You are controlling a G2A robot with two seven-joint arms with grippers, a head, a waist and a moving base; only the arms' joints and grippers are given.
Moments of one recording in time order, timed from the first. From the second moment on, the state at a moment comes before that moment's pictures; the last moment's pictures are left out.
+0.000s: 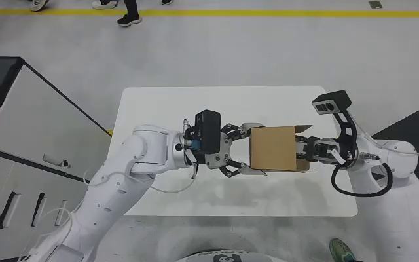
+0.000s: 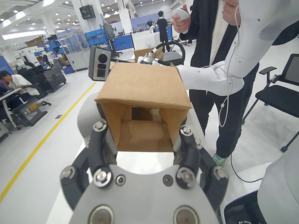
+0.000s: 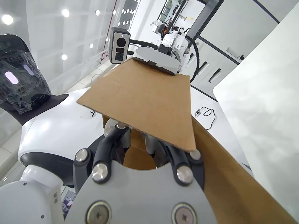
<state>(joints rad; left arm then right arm) 1.11 -1.13 -0.99 -1.98 0.88 -0.87 -0.16 -1.46 -1.06 1.65 -1.97 0.65 -0.13 1.35</state>
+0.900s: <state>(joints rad) 1.11 -1.14 -0.99 -1.96 0.87 -0.85 -0.14 -1.44 -1.05 1.58 -1.98 0.60 -0.15 1.29</state>
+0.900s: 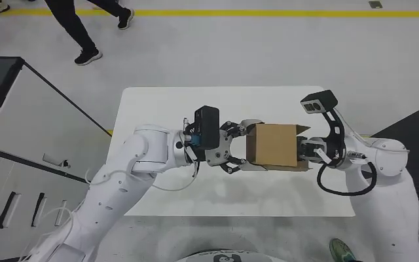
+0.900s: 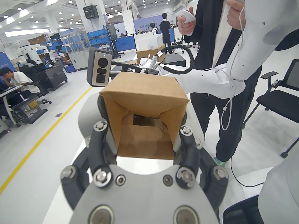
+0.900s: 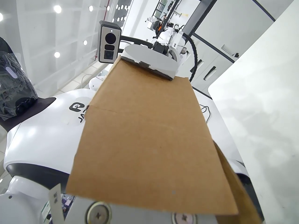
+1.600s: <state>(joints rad) 1.12 -1.14 -1.02 -1.94 0.83 -0.88 -0.12 -1.40 -1.03 1.54 -1.97 0.54 -0.15 1.25</state>
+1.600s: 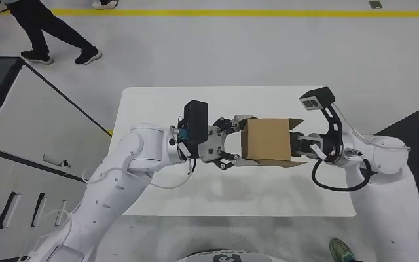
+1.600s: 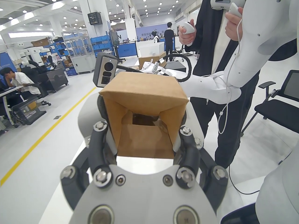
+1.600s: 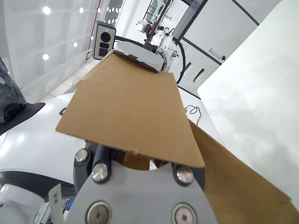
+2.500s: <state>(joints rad) 1.13 -1.15 -0.99 -1.95 0.85 -0.86 -0.09 -1.40 -1.03 1.53 -1.97 0.58 -0.21 1.23</state>
